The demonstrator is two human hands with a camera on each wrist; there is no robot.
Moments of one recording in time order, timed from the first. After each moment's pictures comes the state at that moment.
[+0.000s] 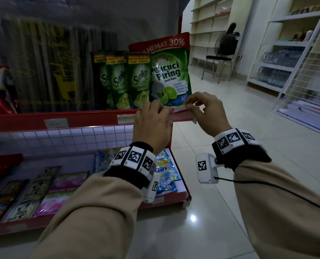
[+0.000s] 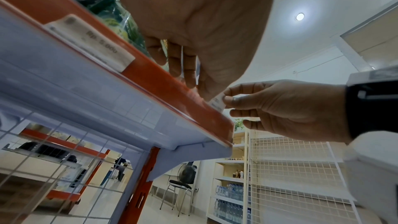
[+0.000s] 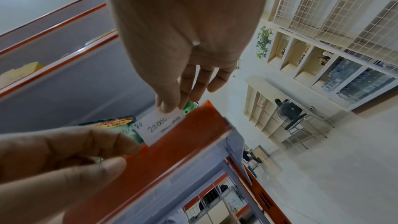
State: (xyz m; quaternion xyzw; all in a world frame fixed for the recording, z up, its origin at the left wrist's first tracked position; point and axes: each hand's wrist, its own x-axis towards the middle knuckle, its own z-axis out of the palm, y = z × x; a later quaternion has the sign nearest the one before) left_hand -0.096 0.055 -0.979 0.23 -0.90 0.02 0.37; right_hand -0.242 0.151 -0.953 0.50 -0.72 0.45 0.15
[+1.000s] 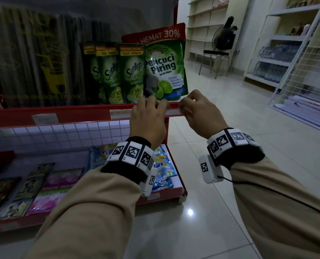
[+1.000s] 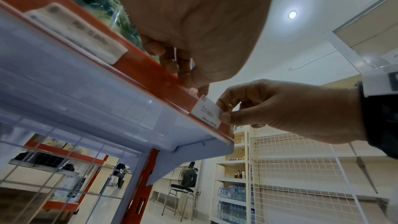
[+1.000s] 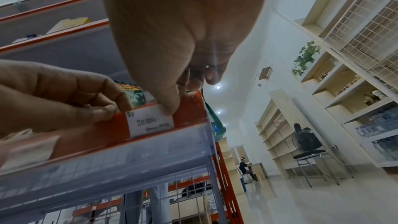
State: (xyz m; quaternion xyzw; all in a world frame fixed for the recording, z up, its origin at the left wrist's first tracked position) left_hand -0.107 0.057 -0.981 0.27 -0.90 0.07 0.34; right_hand -0.245 0.154 -0.965 0.54 -0.78 0.19 0.24
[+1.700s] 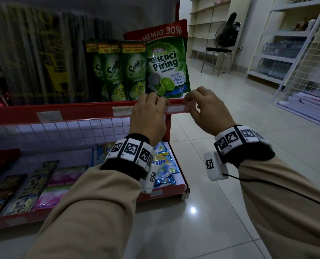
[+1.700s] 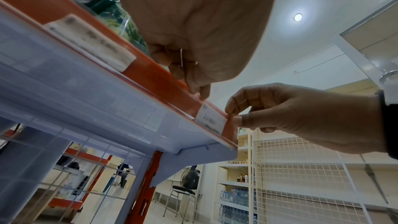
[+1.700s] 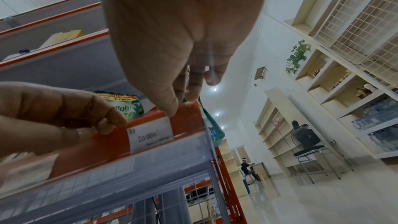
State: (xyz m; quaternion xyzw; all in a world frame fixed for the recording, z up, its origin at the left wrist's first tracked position) left_hand -0.101 0.052 -0.978 0.24 -0.91 0.03 0.34; right_hand -0.248 0.163 -0.965 0.55 -0.75 0.27 0.24
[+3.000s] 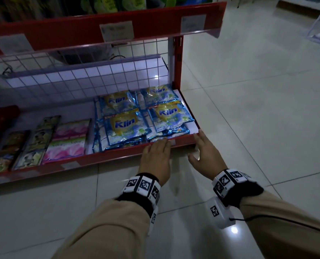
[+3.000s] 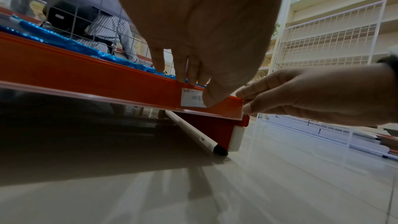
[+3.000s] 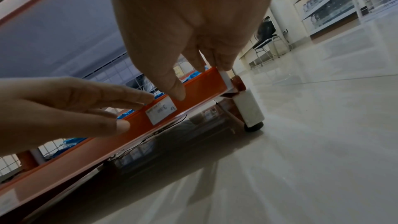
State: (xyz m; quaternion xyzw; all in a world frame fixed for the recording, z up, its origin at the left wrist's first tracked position) left_hand -0.036 0.088 -1.230 0.24 -0.97 -0.05 0.02; right_hand -0.179 0.207 -1.248 0.43 -0.86 0.26 -0.07
